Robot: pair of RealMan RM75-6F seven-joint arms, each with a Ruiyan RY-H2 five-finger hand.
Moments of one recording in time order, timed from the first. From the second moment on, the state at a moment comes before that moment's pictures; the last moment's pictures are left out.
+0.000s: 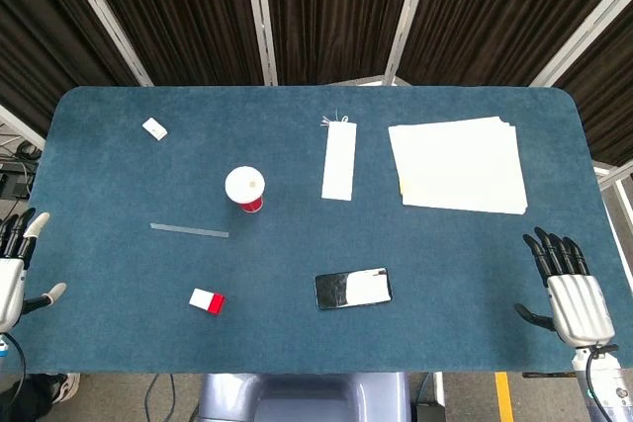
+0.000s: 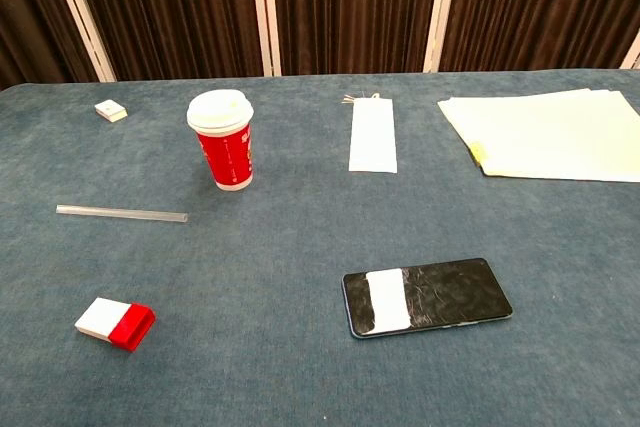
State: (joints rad) left arm -0.08 -1.14 -0.07 -1.64 1.46 1.51 0.15; right arm 0.10 -1.15 0.04 -1.59 -1.54 1.46 -0.05
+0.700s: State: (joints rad) left arm -0.08 -1.14 -0.07 -1.64 1.46 1.51 0.15; right arm 0.09 -1.16 0.05 -1.58 -1.55 1.49 -0.05
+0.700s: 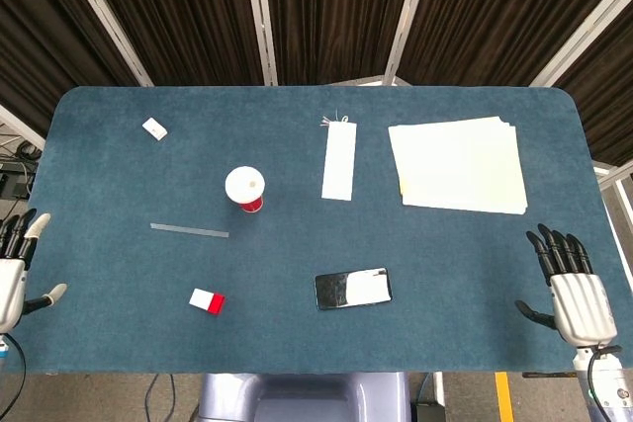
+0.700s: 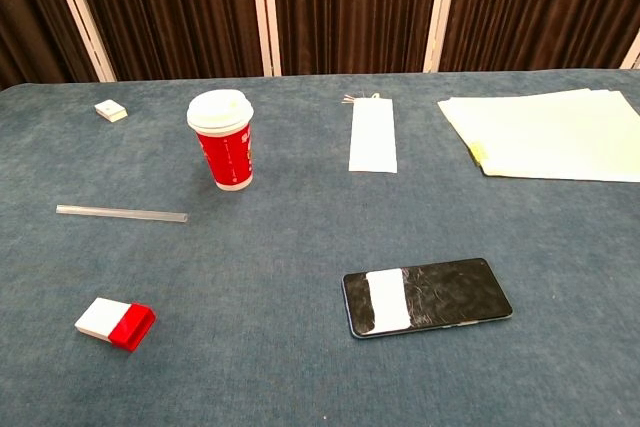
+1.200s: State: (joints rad) left arm -0.08 -1.14 -0.06 -1.65 1.46 1.51 0.15; right arm 0.08 -1.18 0.07 -1.58 -1.54 1.53 -0.04
